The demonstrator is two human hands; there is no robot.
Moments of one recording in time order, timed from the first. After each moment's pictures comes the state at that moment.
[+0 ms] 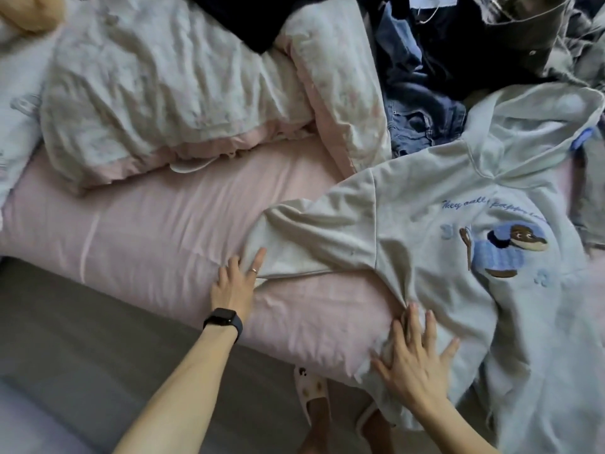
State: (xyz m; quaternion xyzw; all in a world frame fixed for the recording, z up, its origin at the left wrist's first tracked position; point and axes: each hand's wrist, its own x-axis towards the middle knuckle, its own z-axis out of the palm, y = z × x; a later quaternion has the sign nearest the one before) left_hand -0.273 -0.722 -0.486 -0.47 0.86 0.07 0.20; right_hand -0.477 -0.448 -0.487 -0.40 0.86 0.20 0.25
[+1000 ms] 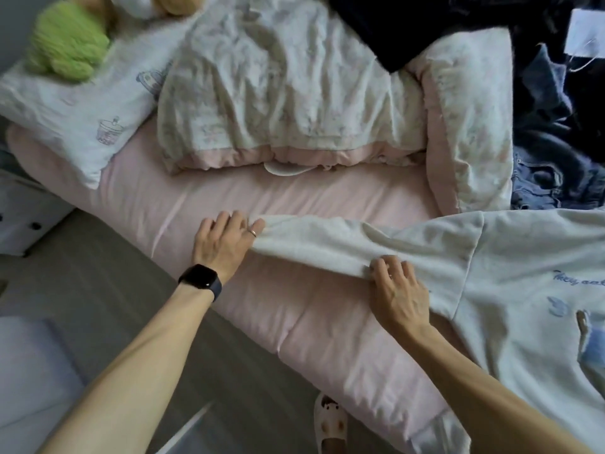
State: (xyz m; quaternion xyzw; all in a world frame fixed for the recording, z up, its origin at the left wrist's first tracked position) left_hand -0.157 -0.868 -0.454 -0.42 0.89 -0.16 -0.03; right_hand -0.435 -0.695 -0.492 -0.61 0.79 -0.04 0.09
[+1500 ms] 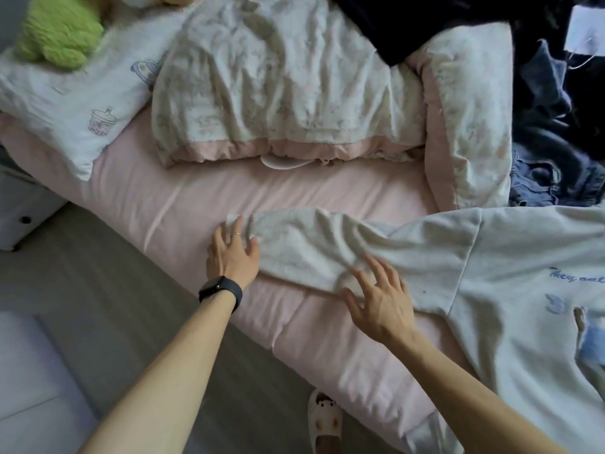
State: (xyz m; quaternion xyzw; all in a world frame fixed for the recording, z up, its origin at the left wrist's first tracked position) left_hand -0.174 -0.839 -0.508 -0.73 0.64 0.25 -0.01; right_hand -0.422 -0.683 -0.508 -0.61 0.77 -0.01 0.21
